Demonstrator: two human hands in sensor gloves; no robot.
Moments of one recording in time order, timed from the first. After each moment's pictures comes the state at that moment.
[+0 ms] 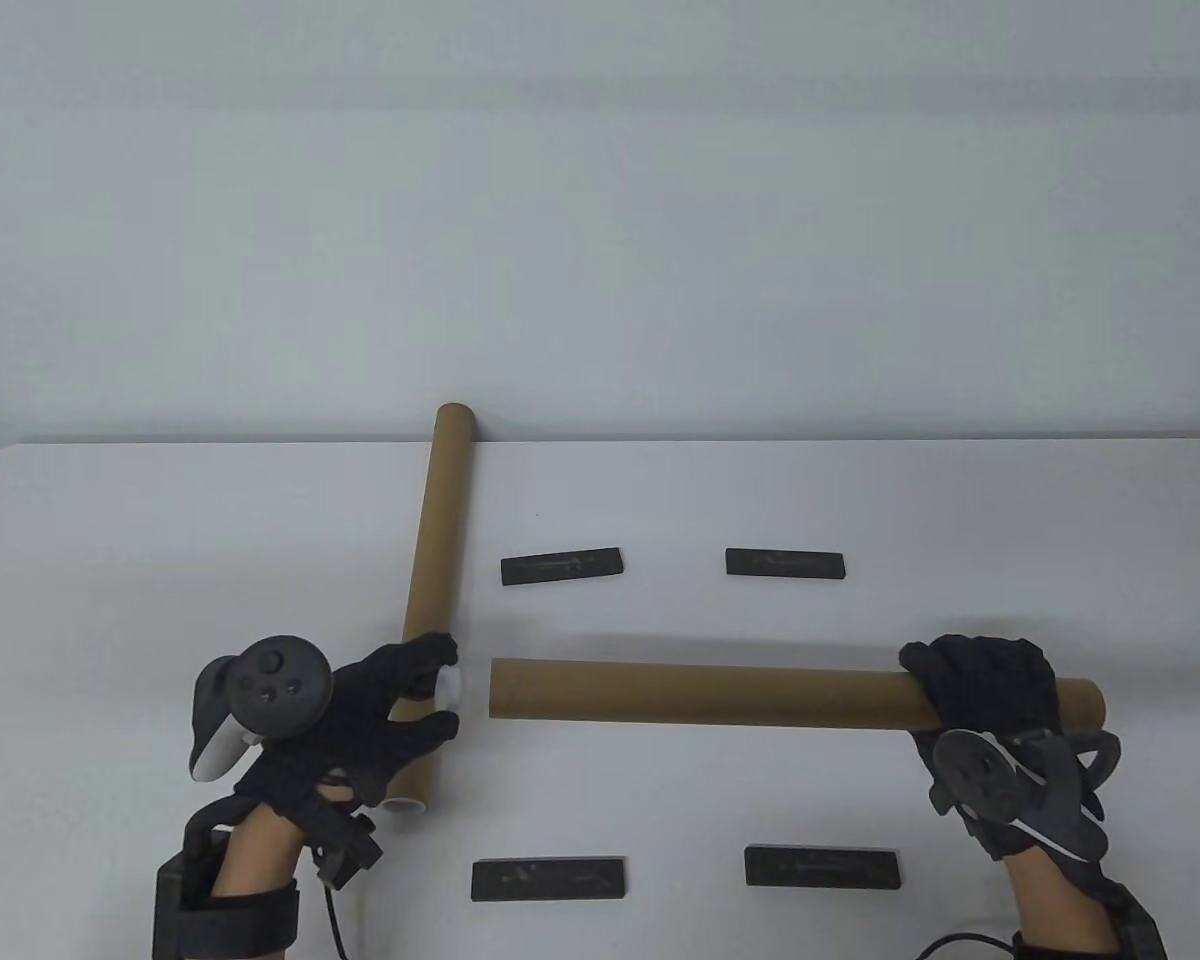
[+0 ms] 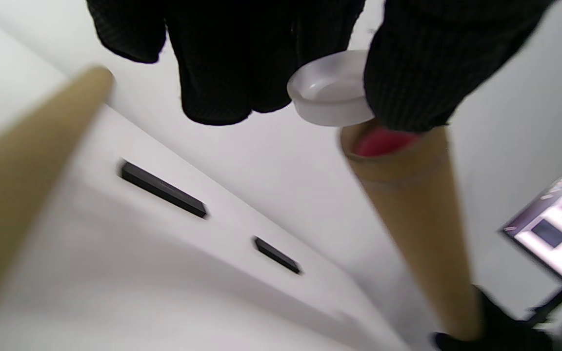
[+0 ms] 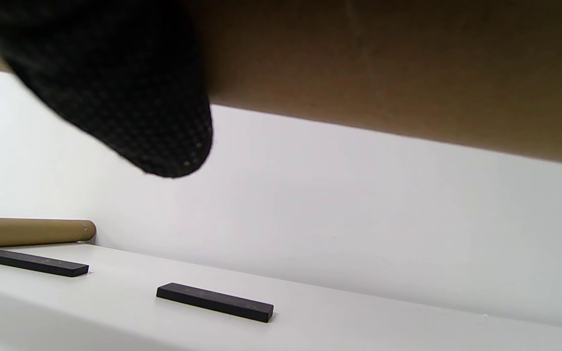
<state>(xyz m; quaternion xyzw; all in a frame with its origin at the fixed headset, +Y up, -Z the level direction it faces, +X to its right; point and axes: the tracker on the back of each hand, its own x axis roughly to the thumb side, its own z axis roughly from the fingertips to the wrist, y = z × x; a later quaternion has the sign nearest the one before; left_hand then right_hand) -0.243 -0.650 -0.334 -0.06 -0.24 0.39 0.89 0.288 -0.661 -0.302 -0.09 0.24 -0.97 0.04</state>
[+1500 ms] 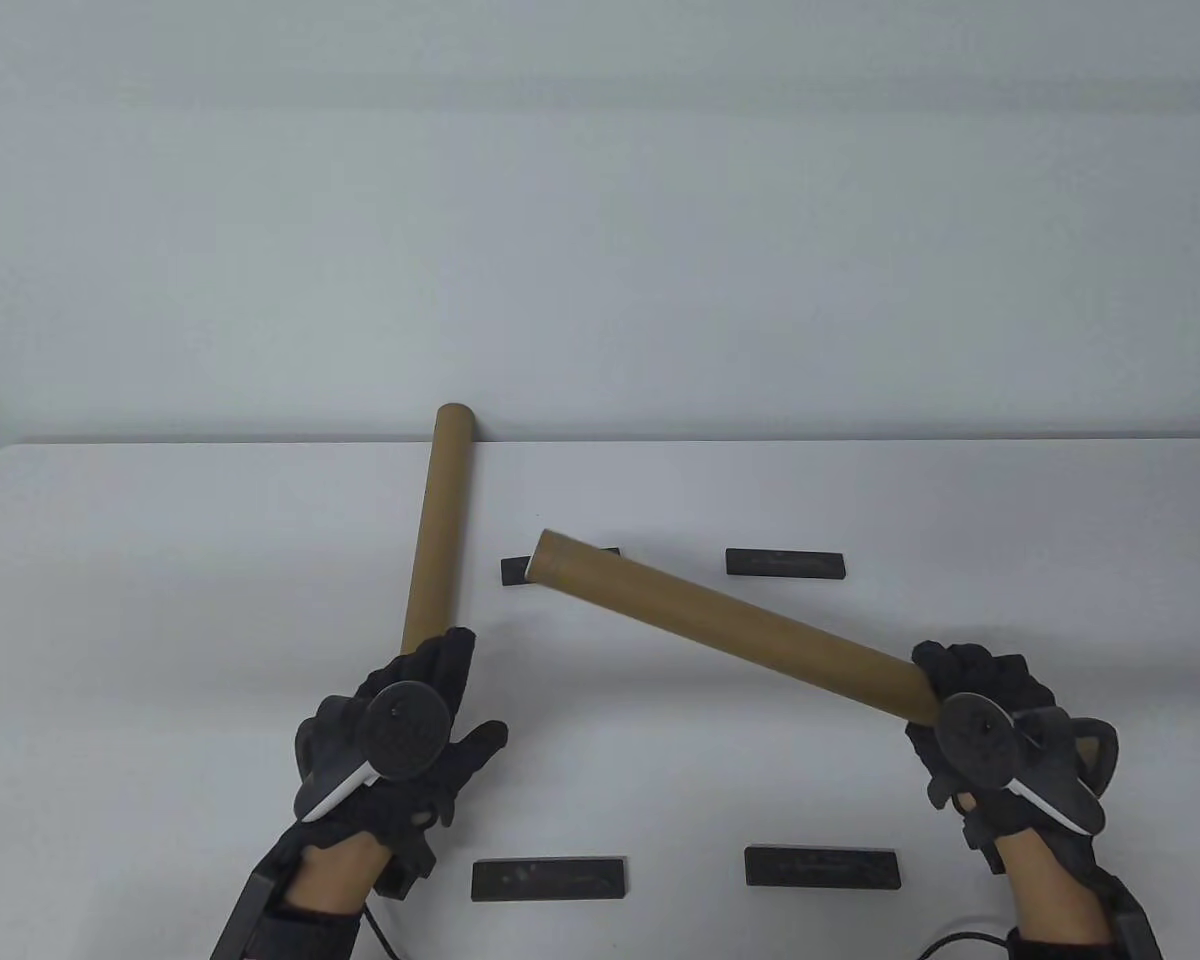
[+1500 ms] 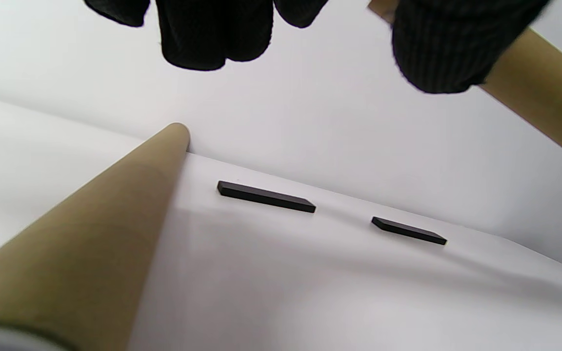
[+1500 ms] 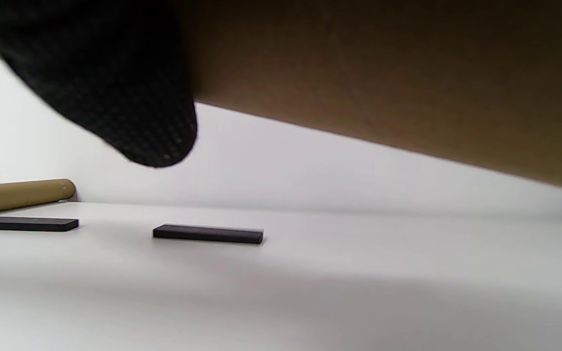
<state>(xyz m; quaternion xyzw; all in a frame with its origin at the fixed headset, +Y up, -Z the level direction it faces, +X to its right) -0.200 -0.686 -0.328 0.00 -0.12 0.15 0.98 0.299 -0.676 -0.322 -0.03 0.11 -0.99 -0.02</state>
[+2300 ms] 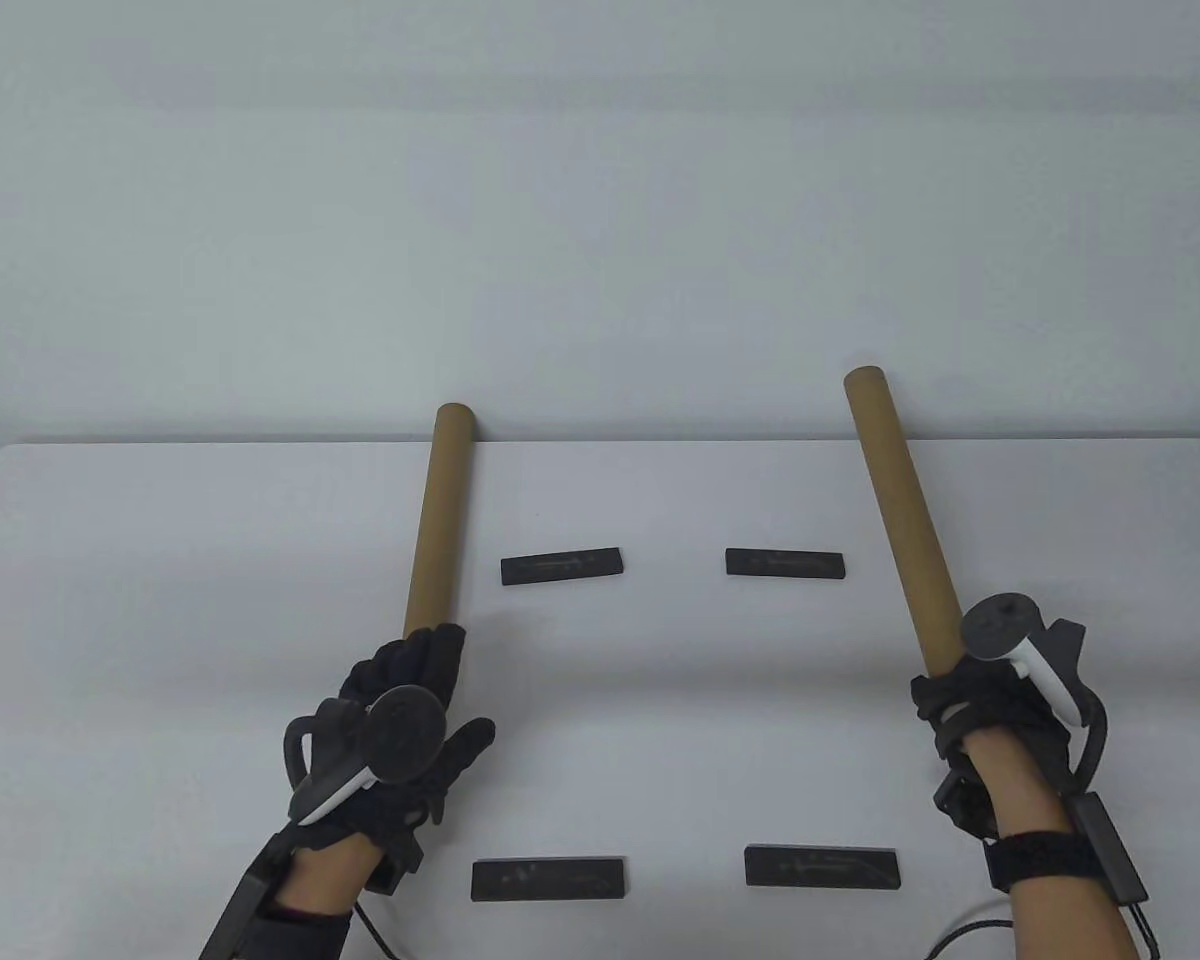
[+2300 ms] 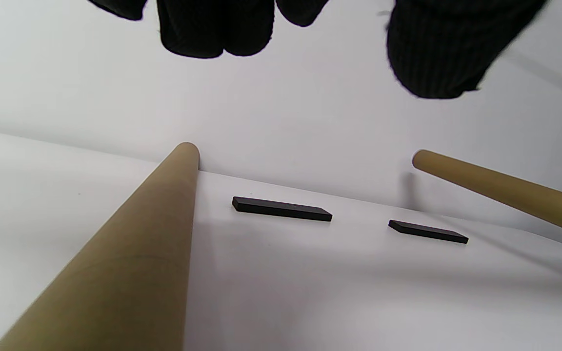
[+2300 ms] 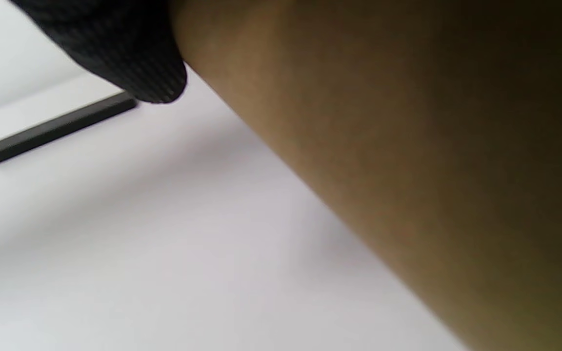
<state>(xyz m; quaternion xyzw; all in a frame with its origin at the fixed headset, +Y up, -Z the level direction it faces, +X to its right) -0.202 -0.683 -0.325 0.03 -0.12 0.11 0.99 0.345 -0.717 -0.397 0.23 -0.20 -0.94 -0.16</state>
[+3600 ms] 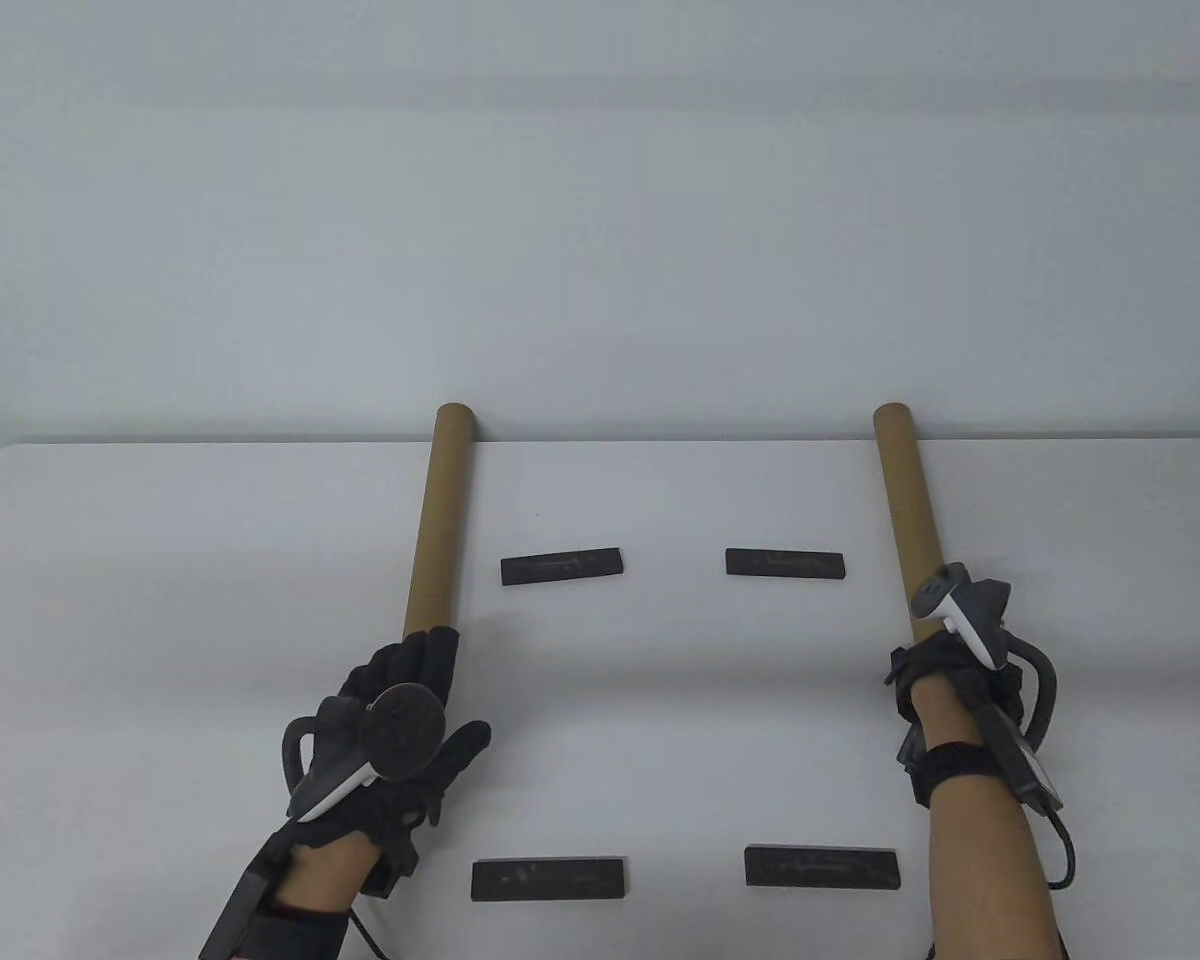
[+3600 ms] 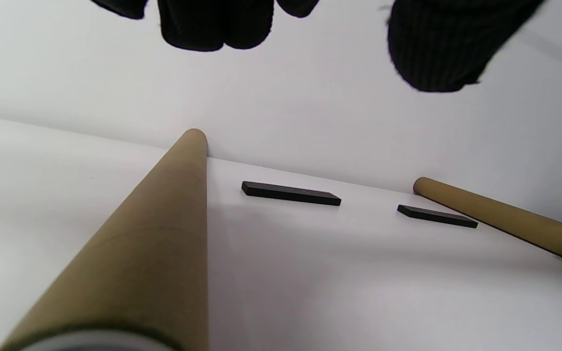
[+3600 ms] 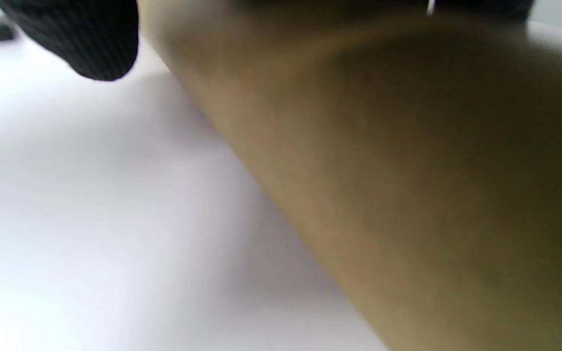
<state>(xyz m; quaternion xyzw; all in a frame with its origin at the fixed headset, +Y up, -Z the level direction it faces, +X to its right) -0.203 -0.690 -0.329 0.01 -0.11 0.10 0.99 0.330 -0.748 -0.451 0.30 -0.20 -0.93 -0.05</state>
